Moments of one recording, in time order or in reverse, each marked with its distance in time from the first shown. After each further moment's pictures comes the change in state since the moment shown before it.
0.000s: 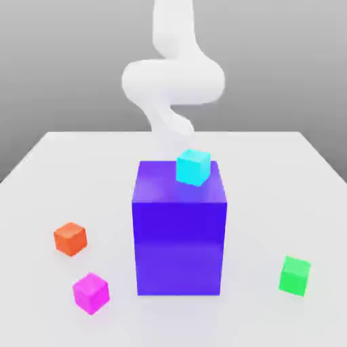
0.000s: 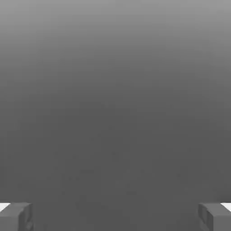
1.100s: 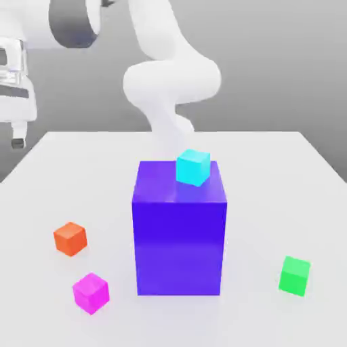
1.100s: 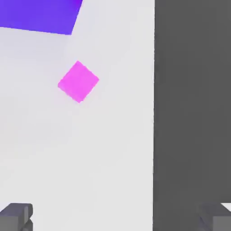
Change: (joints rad) arm 0.556 0.181 -1.154 -0.238 -0.636 0.102 -1.787
